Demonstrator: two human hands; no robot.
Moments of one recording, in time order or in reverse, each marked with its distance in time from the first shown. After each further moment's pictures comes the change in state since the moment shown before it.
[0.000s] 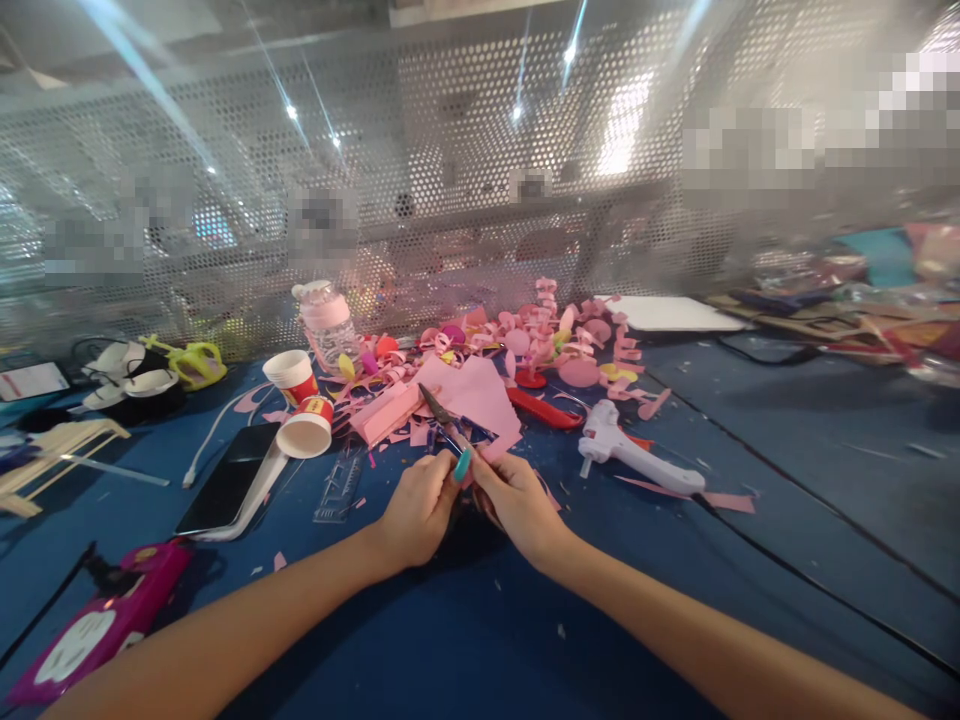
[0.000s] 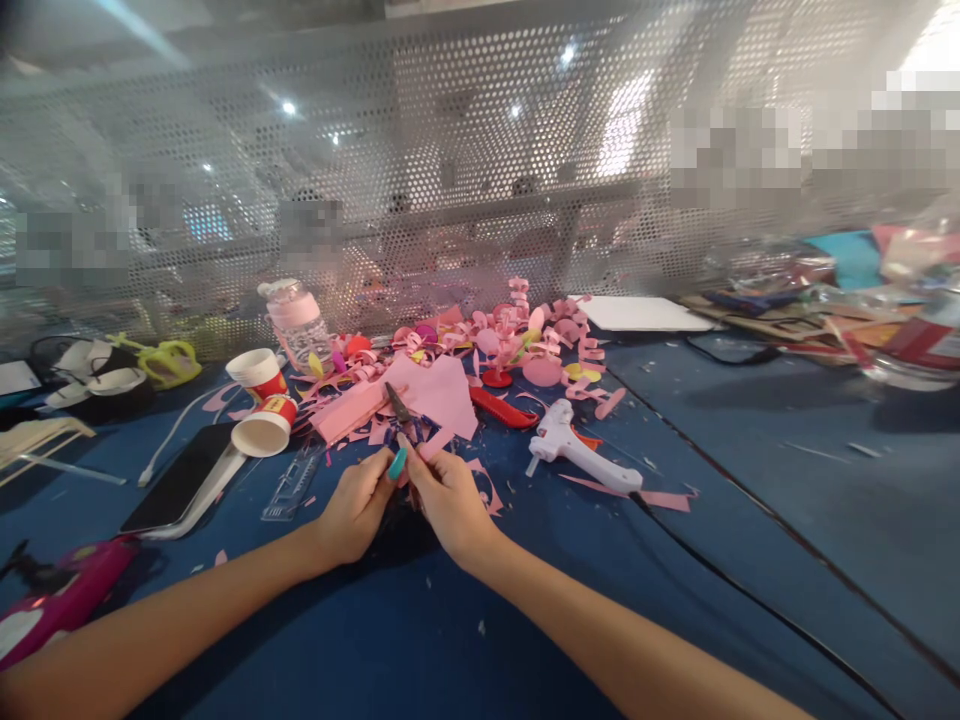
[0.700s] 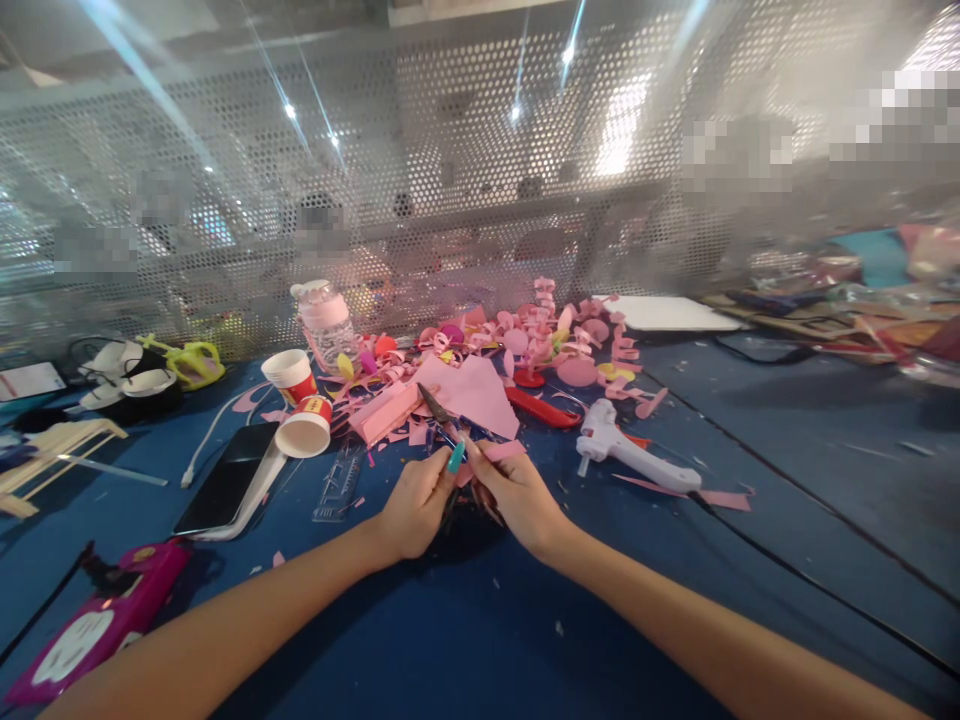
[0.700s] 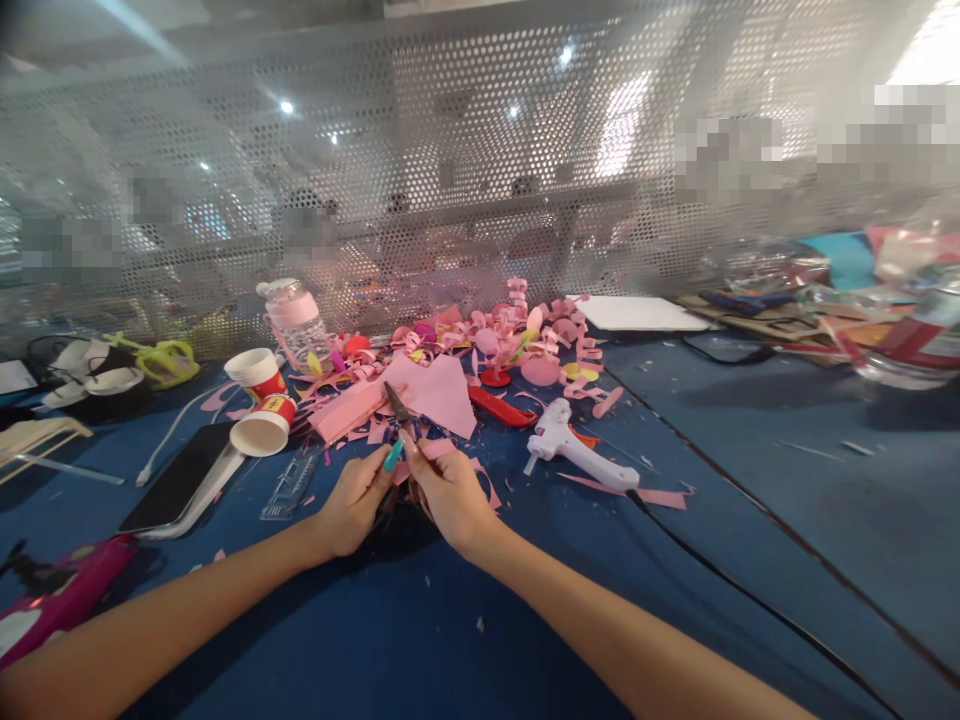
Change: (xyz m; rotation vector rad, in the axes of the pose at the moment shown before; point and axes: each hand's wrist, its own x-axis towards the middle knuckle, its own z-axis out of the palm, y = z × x) left_hand 0.003 -0.002 -0.002 -0.258 -0.073 -0.097; right_hand 0.002 -0.005 -0.005 0.014 -0.069 -0.028
